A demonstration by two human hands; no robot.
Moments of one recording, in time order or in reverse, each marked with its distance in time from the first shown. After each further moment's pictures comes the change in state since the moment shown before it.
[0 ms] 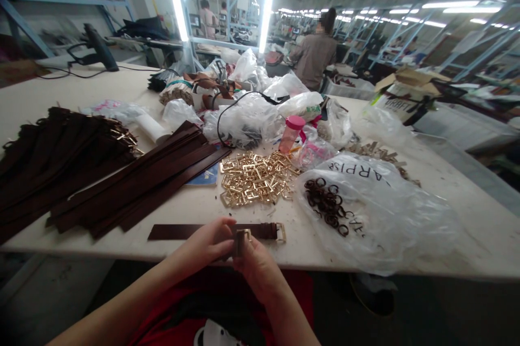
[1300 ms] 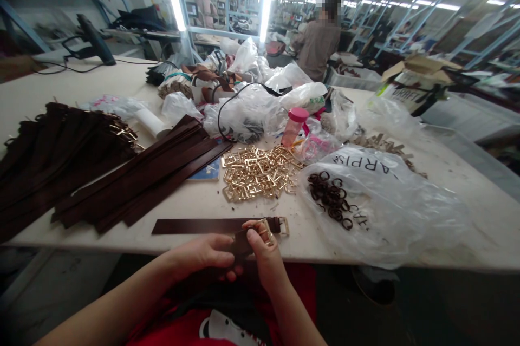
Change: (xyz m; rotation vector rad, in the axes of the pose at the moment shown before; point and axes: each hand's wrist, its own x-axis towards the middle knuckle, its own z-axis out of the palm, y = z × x) left_hand -0.010 -0.008 0.000 -0.799 -0.548 -0.353; right_hand 0.007 0.008 -0.019 -0.247 0.258 -0.273
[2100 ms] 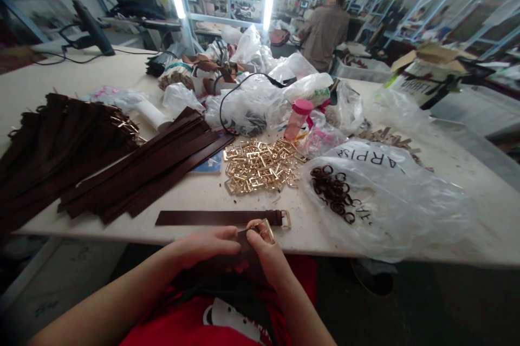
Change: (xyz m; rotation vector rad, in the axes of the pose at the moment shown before) left_hand 0.011 -0.005 0.004 0.003 0.038 -0.015; right_hand -0.005 0.008 -0.008 -0.034 -0.112 0.155
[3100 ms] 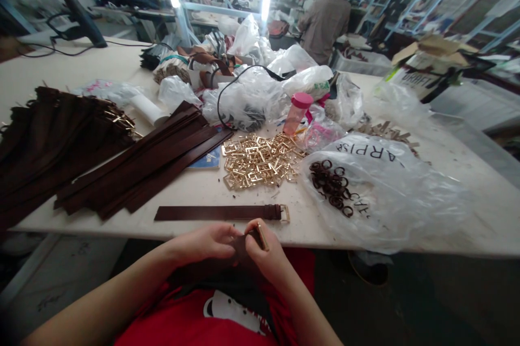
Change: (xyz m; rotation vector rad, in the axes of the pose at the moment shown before) left_hand -0.005 -0.004 0.000 0.102 0.008 0.051; right_hand -0.013 -0.016 -0.001 -0.664 -0.036 -0.278
